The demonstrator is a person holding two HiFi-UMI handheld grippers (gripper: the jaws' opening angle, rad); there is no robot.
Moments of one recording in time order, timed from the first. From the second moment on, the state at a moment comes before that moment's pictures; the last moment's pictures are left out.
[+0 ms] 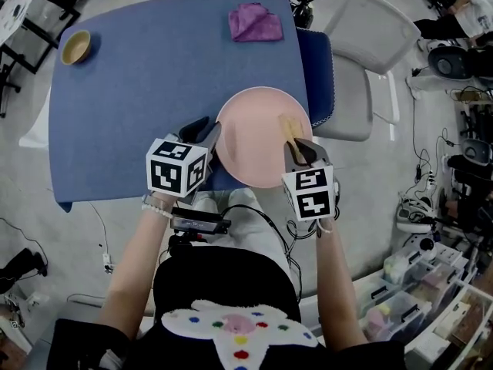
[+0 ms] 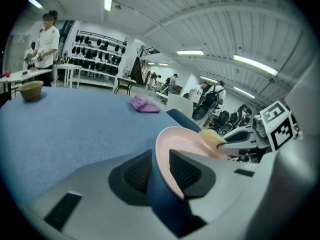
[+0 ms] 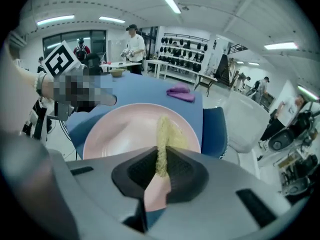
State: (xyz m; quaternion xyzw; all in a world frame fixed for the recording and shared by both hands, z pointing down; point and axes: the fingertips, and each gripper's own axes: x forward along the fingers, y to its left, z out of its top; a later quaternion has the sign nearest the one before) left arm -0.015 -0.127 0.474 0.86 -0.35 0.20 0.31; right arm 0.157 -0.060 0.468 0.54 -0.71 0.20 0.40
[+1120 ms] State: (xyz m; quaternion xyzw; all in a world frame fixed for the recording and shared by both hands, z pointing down) left arm -0.020 -0.091 0.303 0.95 -0.27 0.12 0.11; right arm 0.123 -0.023 0.320 0.66 -0.73 0.13 0.15
